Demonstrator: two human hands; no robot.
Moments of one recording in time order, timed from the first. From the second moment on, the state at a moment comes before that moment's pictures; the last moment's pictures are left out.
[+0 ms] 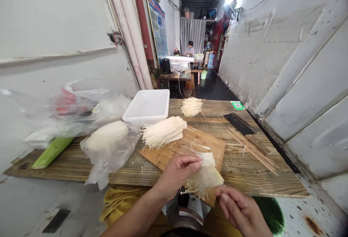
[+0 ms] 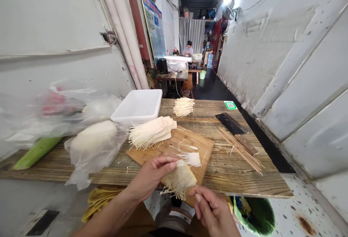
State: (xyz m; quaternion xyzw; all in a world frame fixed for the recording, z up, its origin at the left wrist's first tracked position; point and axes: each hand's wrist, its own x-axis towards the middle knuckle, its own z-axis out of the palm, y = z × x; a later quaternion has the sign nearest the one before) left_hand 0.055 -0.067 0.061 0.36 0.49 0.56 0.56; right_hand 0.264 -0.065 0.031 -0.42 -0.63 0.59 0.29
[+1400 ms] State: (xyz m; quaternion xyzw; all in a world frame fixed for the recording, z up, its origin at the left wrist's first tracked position) left_hand 0.066 -0.067 0.065 0.24 0.43 0.61 0.62; right_hand 0.268 -0.069 0.027 -0.43 -0.59 0.61 0.31
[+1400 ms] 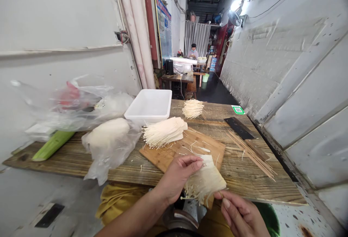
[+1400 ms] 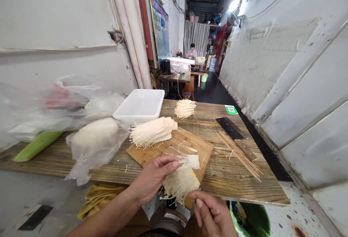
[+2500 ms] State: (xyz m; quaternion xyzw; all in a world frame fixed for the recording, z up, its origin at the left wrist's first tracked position) left_hand 0.046 -0.068 0.056 0.40 0.50 0.48 0.60; right_hand 0.268 -0.073 0.037 -0.38 -0.60 0.67 0.22
